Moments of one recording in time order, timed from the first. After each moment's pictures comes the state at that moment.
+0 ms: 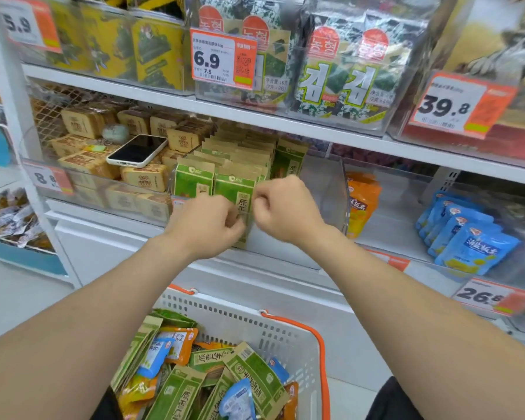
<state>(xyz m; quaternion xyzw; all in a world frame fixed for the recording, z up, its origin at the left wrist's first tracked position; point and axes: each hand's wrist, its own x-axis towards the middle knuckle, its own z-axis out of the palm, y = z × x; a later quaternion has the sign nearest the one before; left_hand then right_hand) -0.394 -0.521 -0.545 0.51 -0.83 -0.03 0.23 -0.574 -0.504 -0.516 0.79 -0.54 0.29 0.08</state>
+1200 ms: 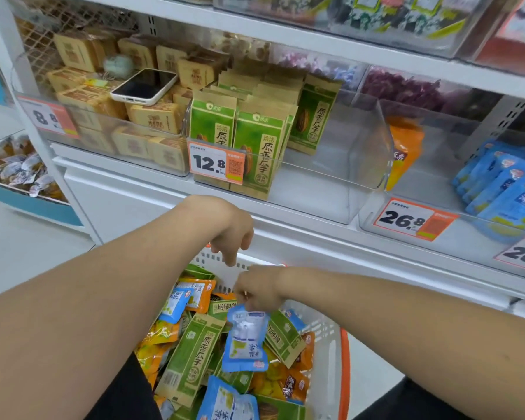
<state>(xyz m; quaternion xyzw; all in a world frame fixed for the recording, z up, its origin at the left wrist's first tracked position) -0.399 -0.516 -0.589 0.43 -0.83 -0.14 -0.31 -0.521 -0.465 -0.700 0.84 -0.43 -0.26 -0.22</state>
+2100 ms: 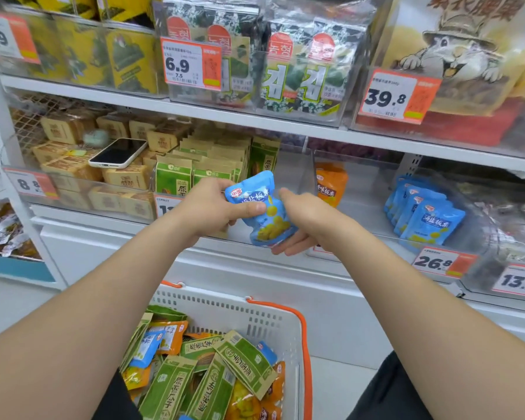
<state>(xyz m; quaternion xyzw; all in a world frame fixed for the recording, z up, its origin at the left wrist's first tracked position) -0.430 -0.485 -0.513 0.41 -0.69 -0.49 0.34 -0.615 -0.420 -0.486 0.45 -0.73 0.28 -0.43</state>
